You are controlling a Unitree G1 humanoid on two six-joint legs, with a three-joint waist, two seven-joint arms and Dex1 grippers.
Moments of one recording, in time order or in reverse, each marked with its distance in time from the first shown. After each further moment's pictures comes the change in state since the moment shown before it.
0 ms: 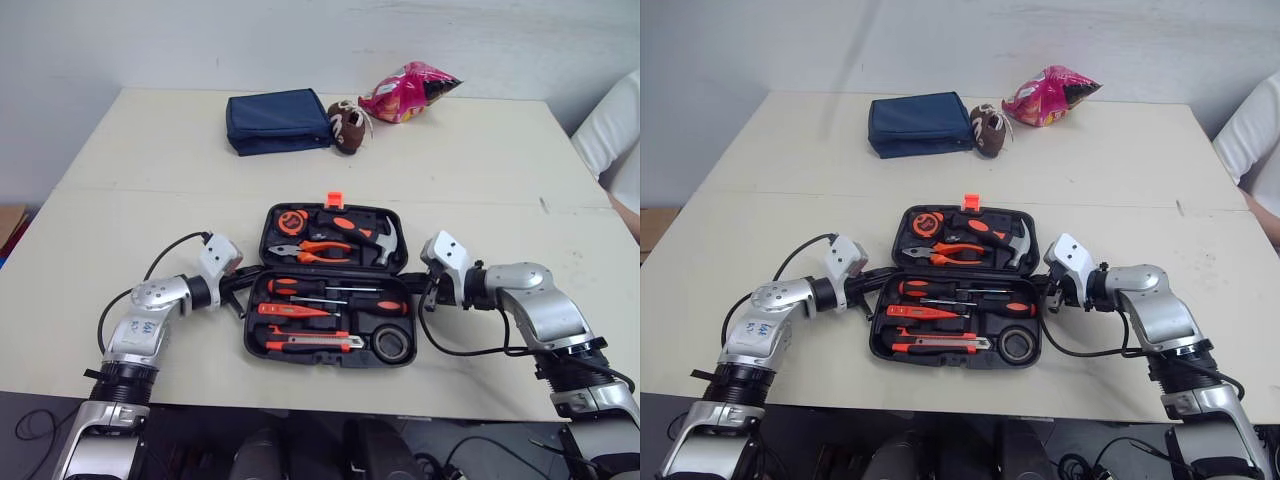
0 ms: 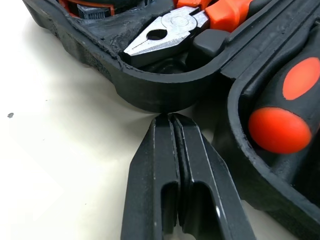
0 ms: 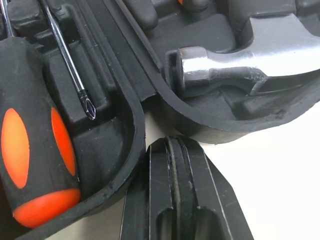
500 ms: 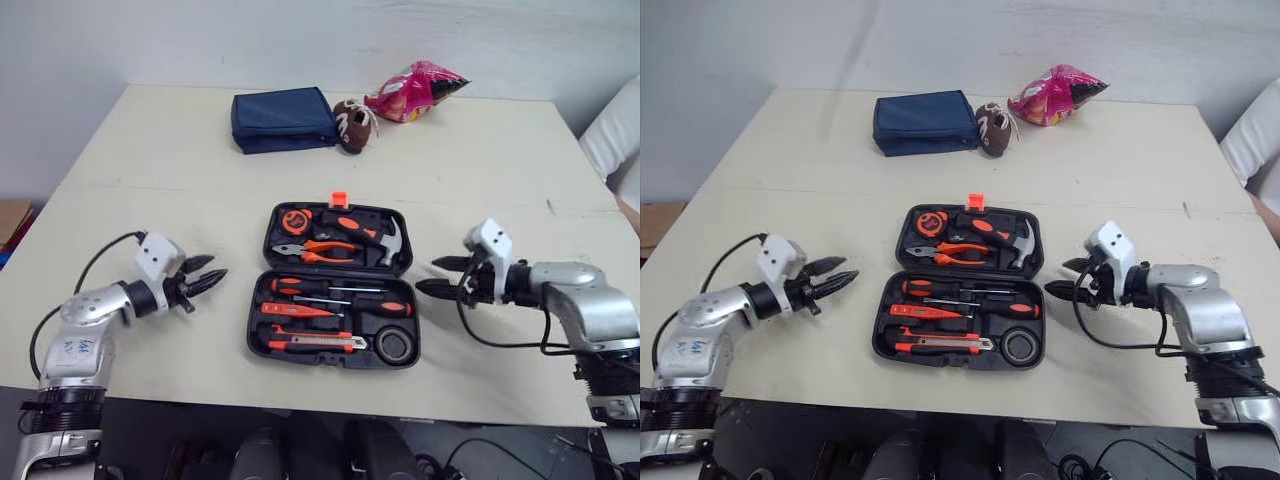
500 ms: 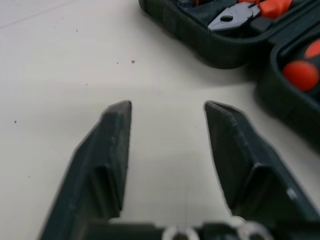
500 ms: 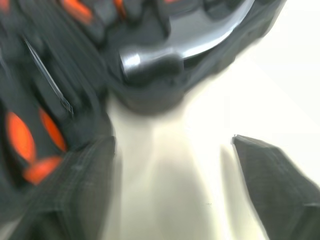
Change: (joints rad) left arm 0.086 0.178 0.211 -0.210 -0.183 0.237 0.000; right arm -0.057 -0.101 -0.248 -0.101 0.253 0.553 -0.076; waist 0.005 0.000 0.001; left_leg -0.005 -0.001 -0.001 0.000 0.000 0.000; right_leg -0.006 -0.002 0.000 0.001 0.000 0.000
